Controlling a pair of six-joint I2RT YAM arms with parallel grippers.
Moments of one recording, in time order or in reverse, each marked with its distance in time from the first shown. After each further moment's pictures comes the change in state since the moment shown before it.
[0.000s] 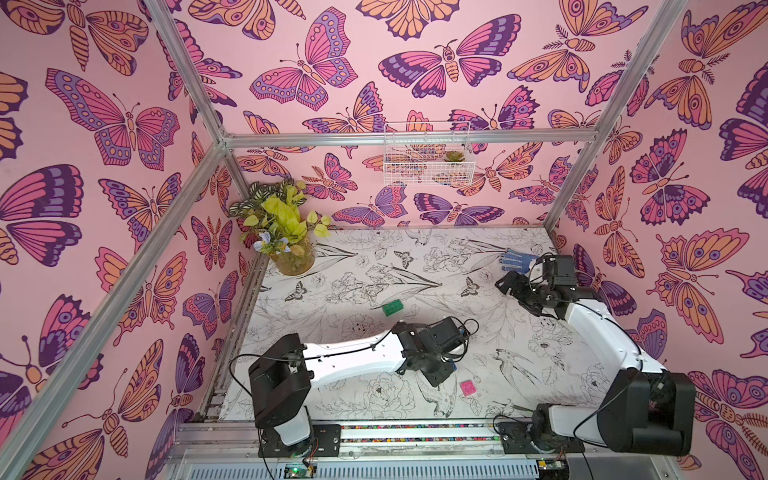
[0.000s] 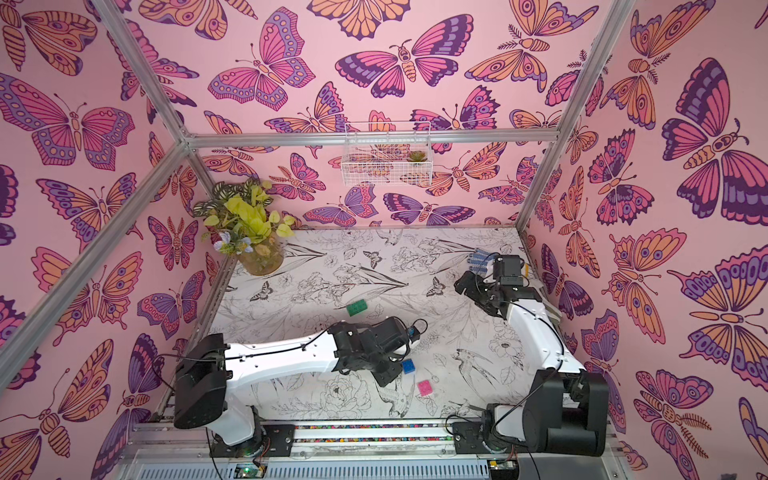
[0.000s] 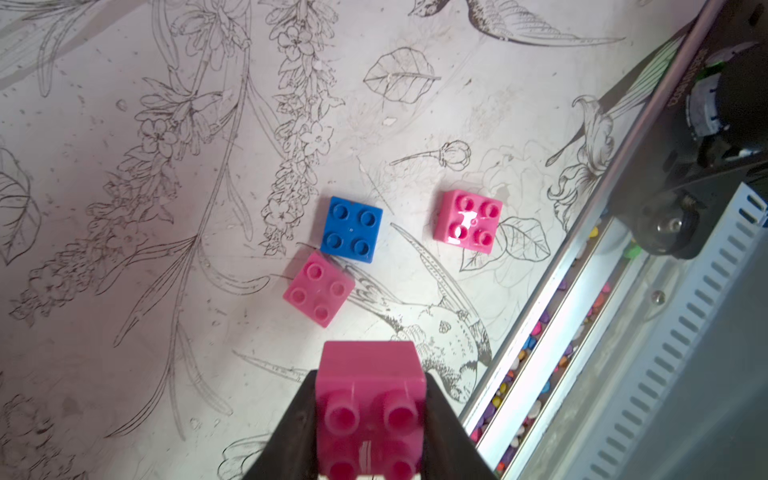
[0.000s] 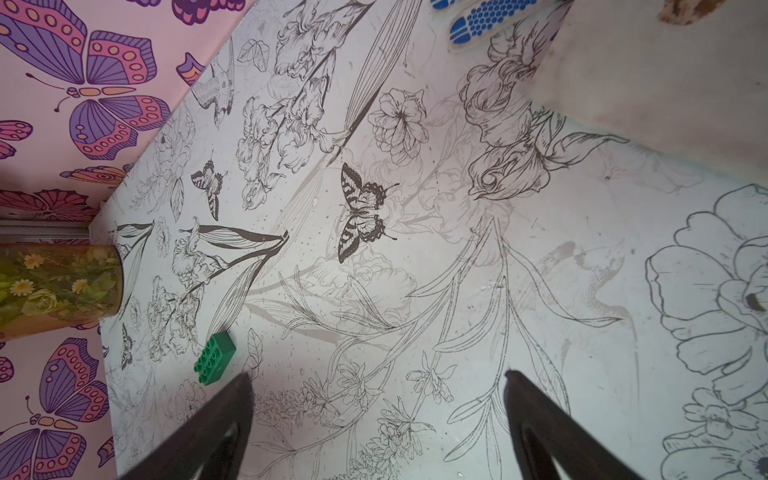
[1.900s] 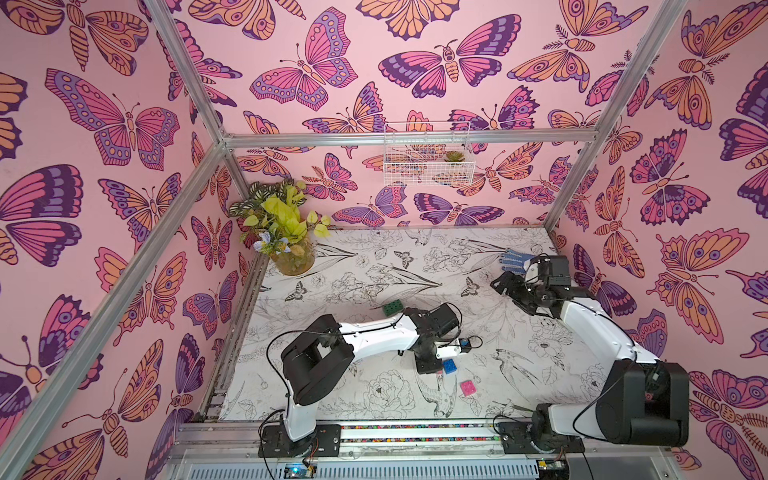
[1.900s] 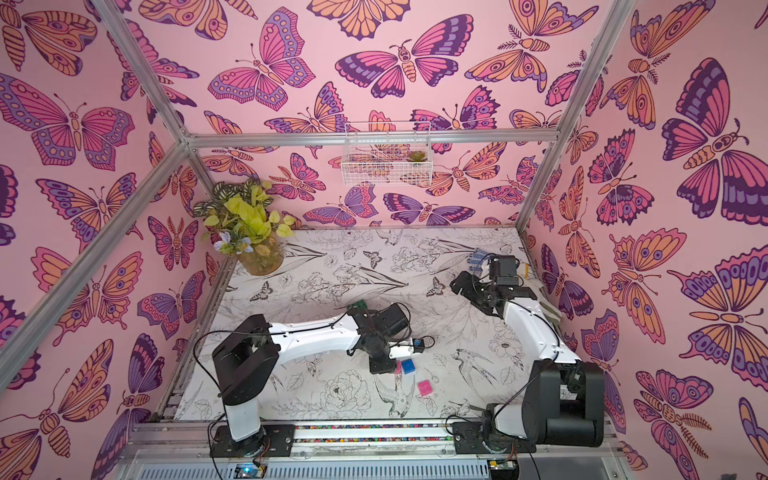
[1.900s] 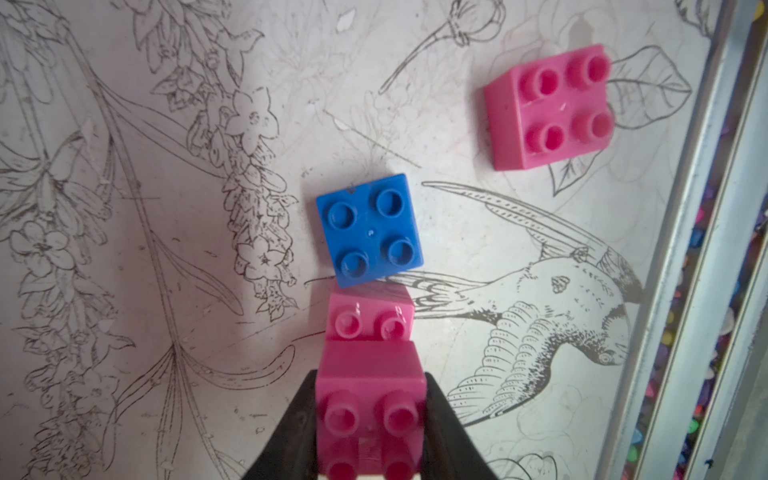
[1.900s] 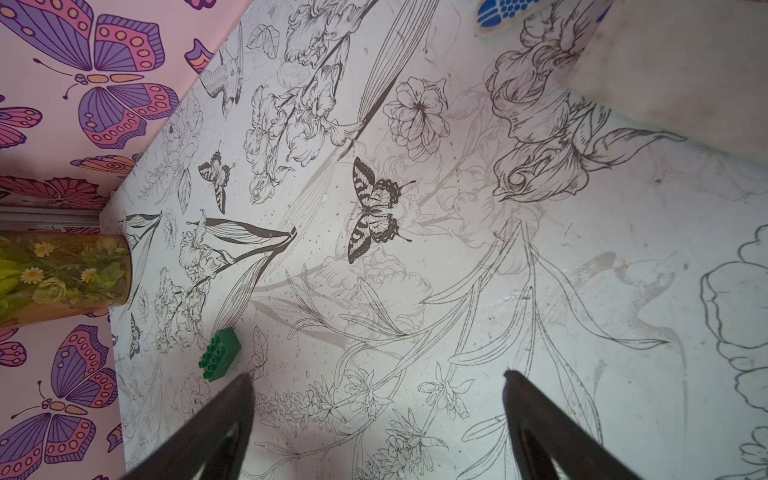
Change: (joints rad) left arm 0.132 0.235 0.084 -0.035 0.149 0.593; right arm 0.017 0.037 -0.017 0.063 -0.024 0.003
